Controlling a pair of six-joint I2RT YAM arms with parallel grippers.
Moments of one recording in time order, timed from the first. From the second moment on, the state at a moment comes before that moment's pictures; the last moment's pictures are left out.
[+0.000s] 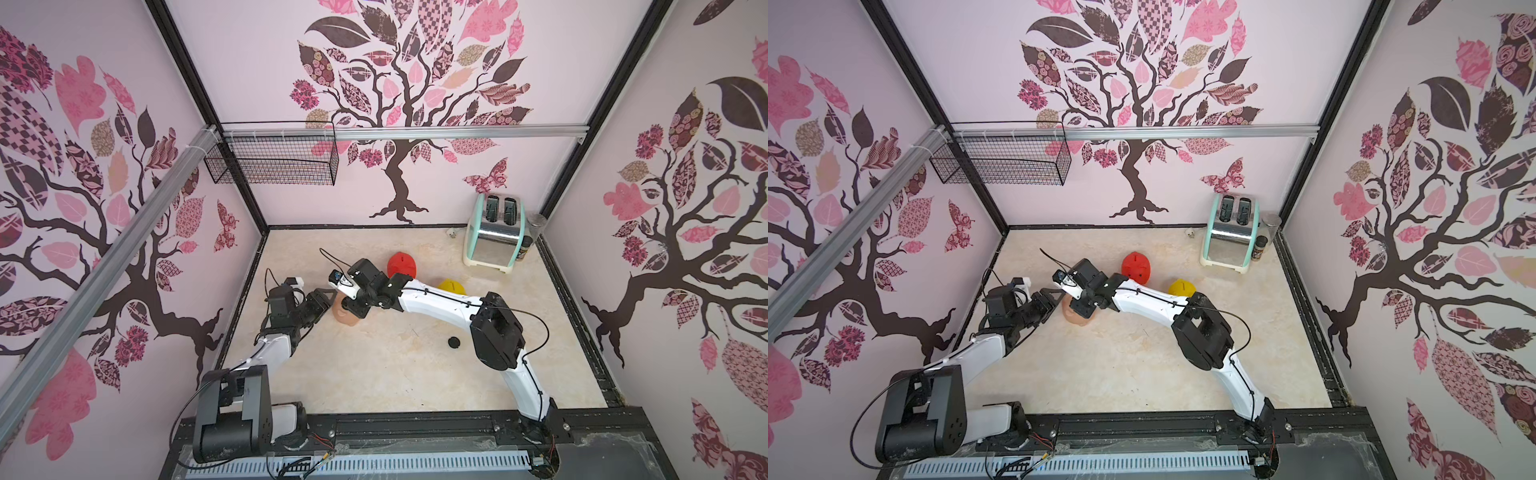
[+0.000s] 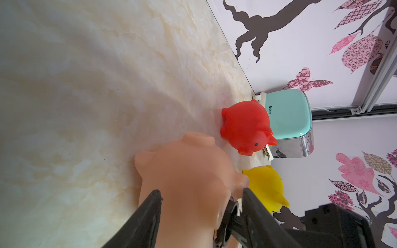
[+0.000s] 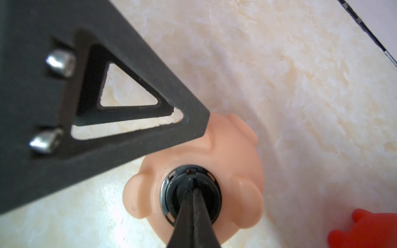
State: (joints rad) left arm 0.09 1.29 0.48 0.25 0.57 -0.80; right arm 0.95 2.20 1.86 -0.47 -0.07 -0.17
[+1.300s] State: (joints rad) left arm 0.05 1.45 0.55 0.32 0.56 -0.78; right arm 0.95 2.27 1.96 -0.54 -0.06 -0.21
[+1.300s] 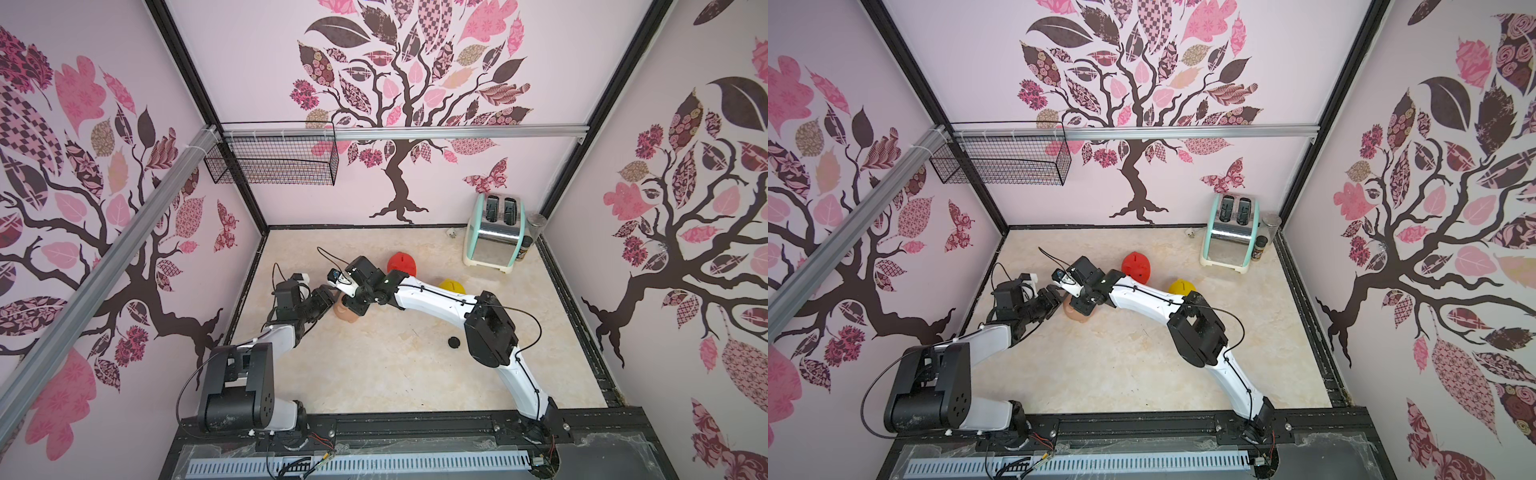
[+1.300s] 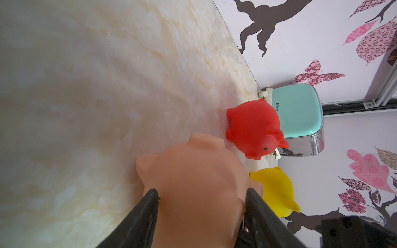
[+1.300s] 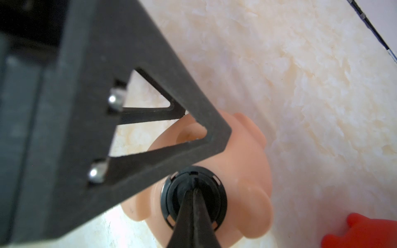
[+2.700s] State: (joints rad) left arm 0.00 1.54 0.61 0.35 0.54 -0.71; right arm 0.94 2.37 2.18 -0.75 0.07 0.19
